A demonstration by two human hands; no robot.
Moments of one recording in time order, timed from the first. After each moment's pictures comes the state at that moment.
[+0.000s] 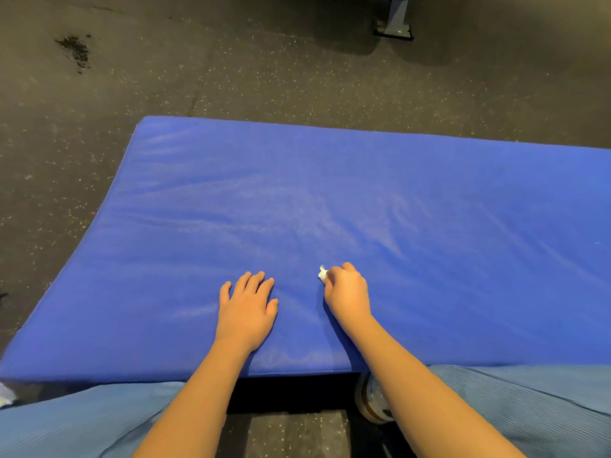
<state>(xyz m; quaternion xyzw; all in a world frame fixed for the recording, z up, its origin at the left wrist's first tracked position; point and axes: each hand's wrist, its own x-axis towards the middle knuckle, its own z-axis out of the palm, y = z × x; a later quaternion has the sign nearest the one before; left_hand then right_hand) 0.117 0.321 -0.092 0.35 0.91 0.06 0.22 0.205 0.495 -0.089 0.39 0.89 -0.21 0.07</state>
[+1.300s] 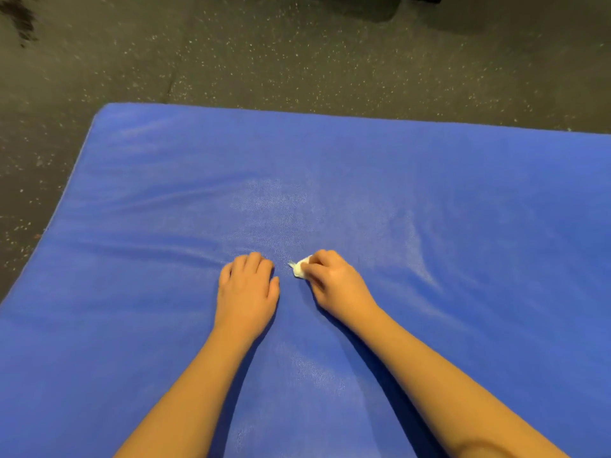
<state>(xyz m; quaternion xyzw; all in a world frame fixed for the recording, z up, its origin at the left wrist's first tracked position) 0.031 0.388 -0.138 0.36 0.92 0.14 0.10 0.132 0.542 -0.148 0.11 0.96 -0.25 -0.08</state>
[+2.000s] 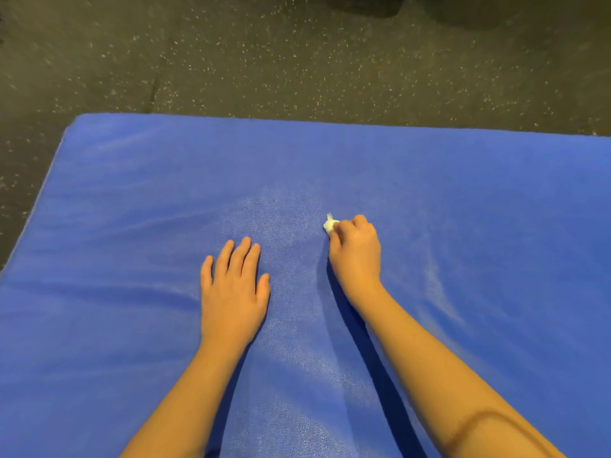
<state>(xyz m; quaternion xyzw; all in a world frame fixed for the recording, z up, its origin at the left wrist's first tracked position) -0.015 0.413 -0.171 0.33 0.94 0.12 0.06 0.050 0.600 -0.168 0.37 0.88 -0.21 -0.23</state>
